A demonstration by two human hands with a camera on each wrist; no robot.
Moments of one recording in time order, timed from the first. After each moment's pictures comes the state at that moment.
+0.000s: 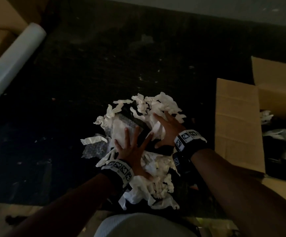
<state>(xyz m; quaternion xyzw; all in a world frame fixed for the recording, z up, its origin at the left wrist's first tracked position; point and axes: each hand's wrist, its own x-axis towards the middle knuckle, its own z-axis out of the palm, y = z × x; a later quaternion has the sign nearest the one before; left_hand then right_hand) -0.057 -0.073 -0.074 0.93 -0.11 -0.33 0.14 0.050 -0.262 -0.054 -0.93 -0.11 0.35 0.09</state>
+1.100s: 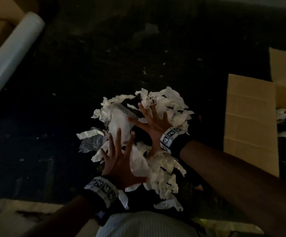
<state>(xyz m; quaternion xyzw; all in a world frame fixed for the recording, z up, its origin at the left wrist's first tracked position) -0.094 -0.041 -0.070 0.95 0.01 -0.25 0.19 0.051 -0.205 -0.061 -0.90 -0.33 0.29 0.02</state>
